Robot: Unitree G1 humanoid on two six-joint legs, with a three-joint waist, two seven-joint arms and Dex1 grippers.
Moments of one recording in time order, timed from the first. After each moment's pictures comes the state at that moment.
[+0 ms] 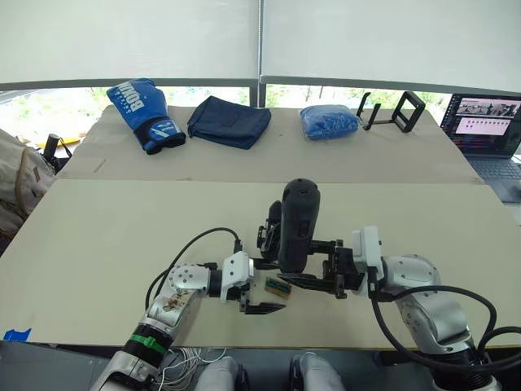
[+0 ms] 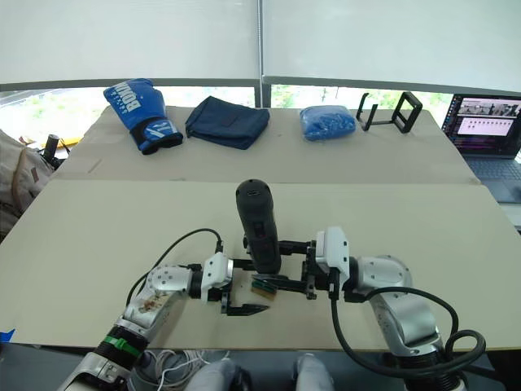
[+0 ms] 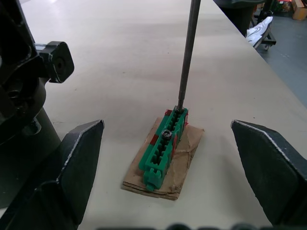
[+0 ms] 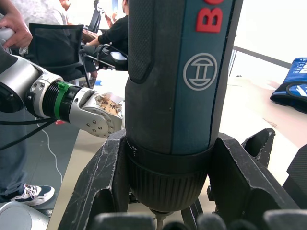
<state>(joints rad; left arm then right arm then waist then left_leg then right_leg) -0.29 0.37 -0.32 0.19 -0.18 -0.11 -1.19 -0.17 -0.50 0.08 -0.39 0.48 0.15 1.11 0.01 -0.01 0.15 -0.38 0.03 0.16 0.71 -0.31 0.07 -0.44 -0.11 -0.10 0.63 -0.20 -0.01</state>
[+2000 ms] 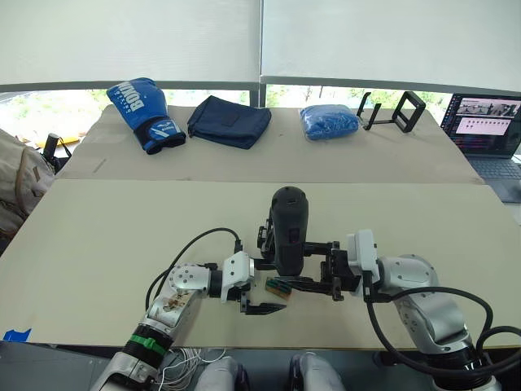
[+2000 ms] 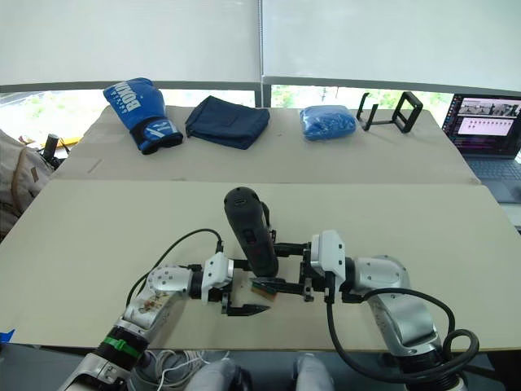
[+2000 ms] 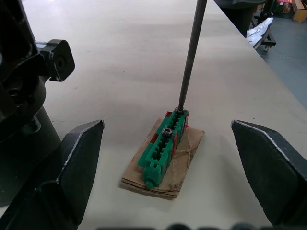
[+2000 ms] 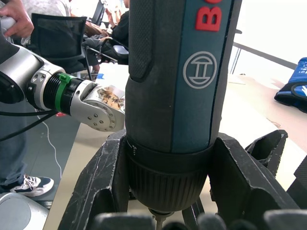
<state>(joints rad) -0.29 0.37 -0.32 0.17 -0.17 -0.09 -1.18 -0.18 -0.51 0.11 -0.38 0.46 0.13 1.11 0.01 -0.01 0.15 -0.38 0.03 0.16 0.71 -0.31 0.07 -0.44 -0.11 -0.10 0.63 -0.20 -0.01</state>
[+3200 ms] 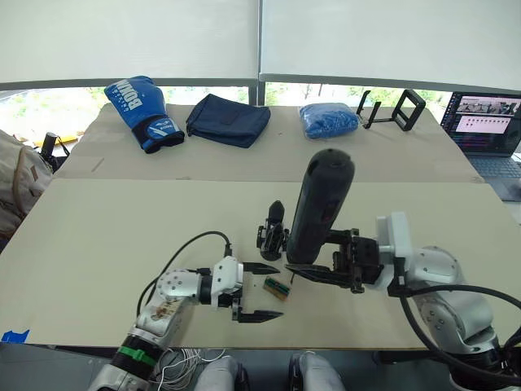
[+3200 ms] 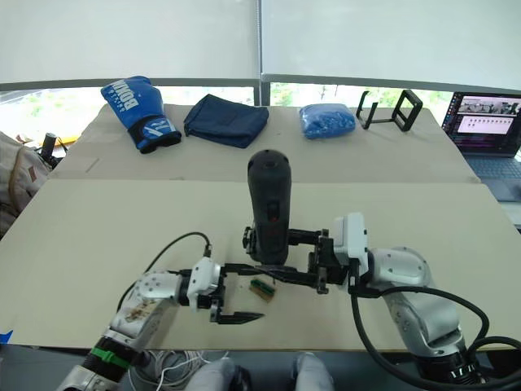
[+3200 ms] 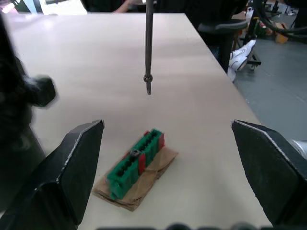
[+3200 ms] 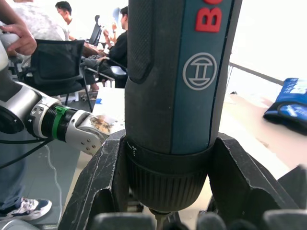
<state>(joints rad) -0.21 0.43 -0.25 0.04 -0.32 -0.12 -1.24 -0.21 -0.59 0.01 -0.51 0.66 0.25 1.03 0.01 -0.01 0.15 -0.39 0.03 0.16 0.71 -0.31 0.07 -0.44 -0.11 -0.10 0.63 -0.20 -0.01</state>
